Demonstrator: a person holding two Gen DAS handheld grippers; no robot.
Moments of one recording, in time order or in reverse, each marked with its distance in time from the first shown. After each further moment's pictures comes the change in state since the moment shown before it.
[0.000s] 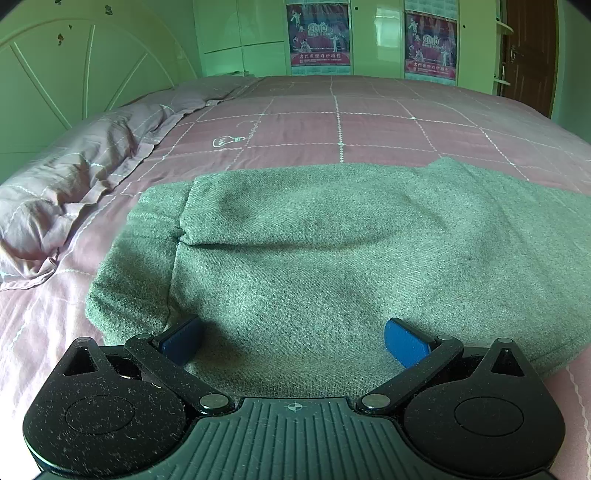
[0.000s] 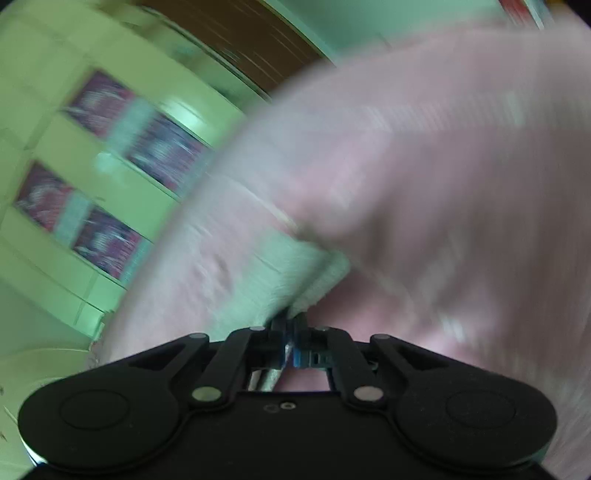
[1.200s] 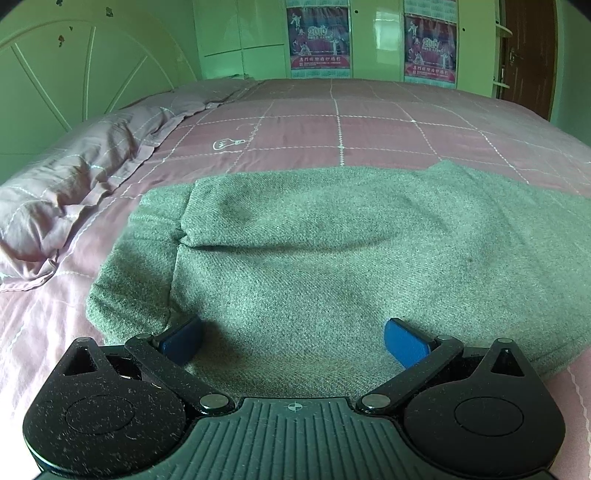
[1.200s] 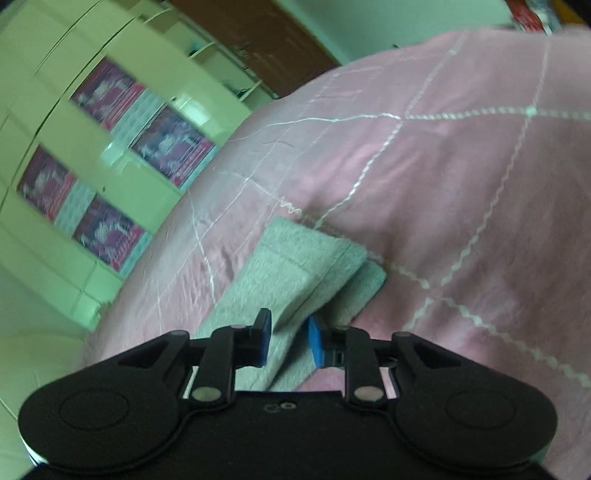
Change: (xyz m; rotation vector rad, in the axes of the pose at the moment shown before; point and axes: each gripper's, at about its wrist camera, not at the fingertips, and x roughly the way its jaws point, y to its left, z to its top) left arm -0.001 0.001 -0.002 -0.004 -0.011 0.001; right arm 0.021 0.001 -0.003 0.036 0.058 -0.017
